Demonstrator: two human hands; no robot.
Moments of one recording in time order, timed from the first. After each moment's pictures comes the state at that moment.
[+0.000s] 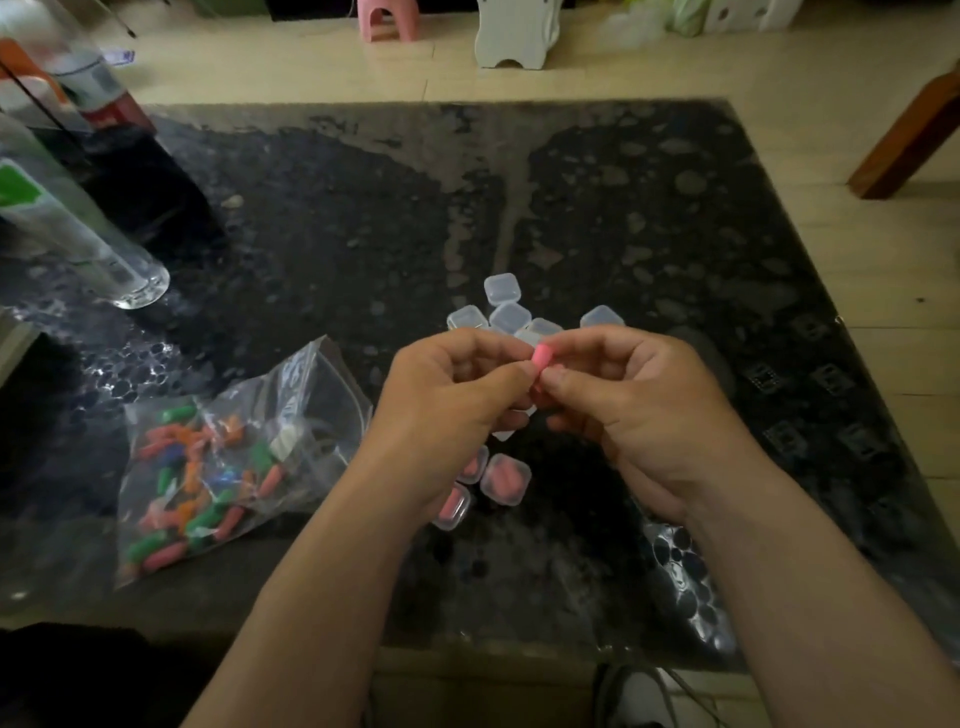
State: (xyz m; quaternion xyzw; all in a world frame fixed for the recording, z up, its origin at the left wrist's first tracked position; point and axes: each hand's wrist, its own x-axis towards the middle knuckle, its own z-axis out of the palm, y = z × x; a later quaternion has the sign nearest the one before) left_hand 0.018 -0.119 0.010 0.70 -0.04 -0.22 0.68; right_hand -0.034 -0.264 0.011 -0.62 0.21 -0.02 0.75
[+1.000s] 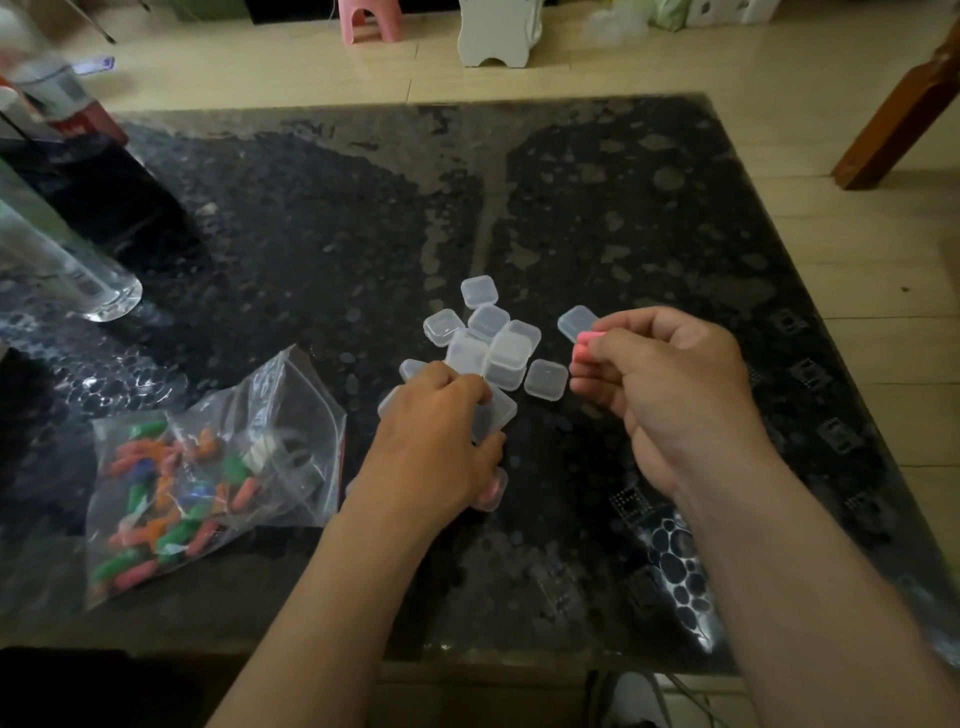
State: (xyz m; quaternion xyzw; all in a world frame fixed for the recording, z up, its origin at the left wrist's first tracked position) left_hand 0.022 -0.126 -0.019 0.95 -0.21 -0.13 0.19; right_hand -0.026 -0.285 0.017 -0.59 0.37 -0.13 0.71
